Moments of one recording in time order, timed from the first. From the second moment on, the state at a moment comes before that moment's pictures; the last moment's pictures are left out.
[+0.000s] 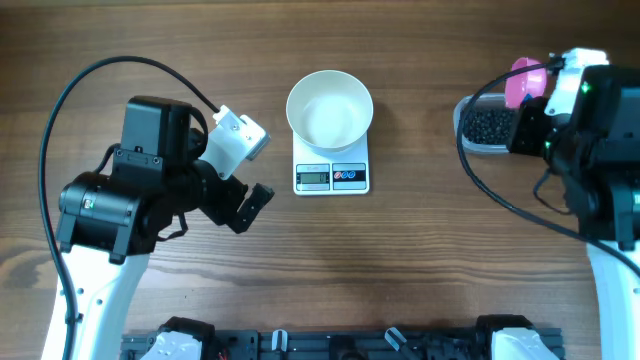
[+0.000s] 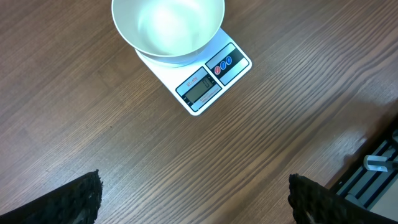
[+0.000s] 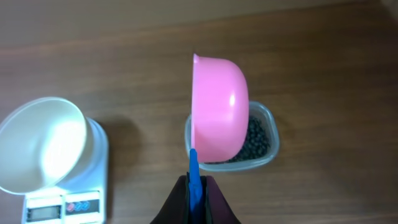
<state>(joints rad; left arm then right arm) -0.24 1.16 1.39 -1.25 0.30 0.42 0.01 1.17 1.40 -0.98 0.07 0.10</state>
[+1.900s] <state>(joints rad) -0.24 1.16 1.39 -1.25 0.30 0.42 -0.04 1.76 1.42 -0.90 0.29 -0.22</state>
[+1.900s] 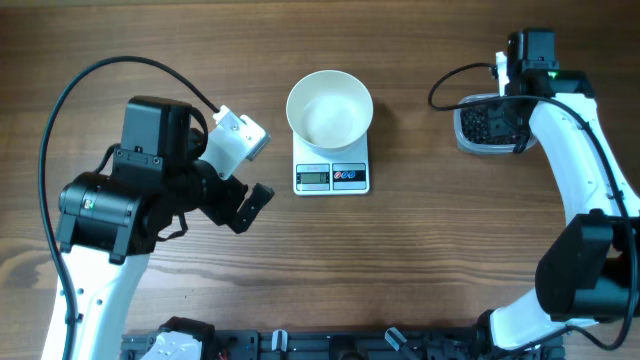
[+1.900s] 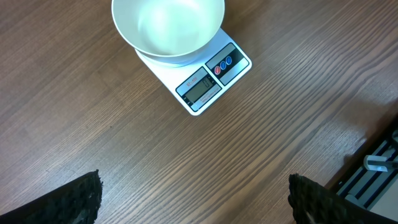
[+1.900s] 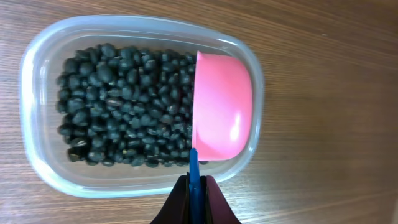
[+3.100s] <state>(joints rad) -0.24 1.16 1.39 -1.25 0.30 0.42 -0.24 1.77 1.42 -0.97 -0.19 -0.23</state>
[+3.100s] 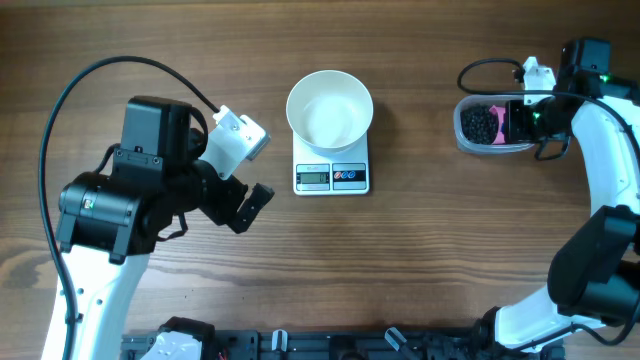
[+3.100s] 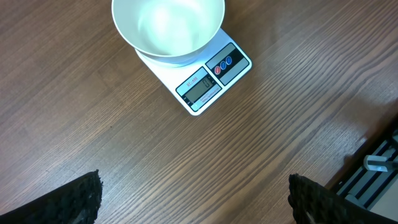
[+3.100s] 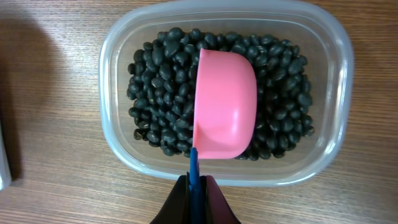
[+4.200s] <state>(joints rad) -0.24 1.16 1.39 -1.25 0.30 0.42 -0.31 1.82 1.42 -1.00 -0.35 -0.09</state>
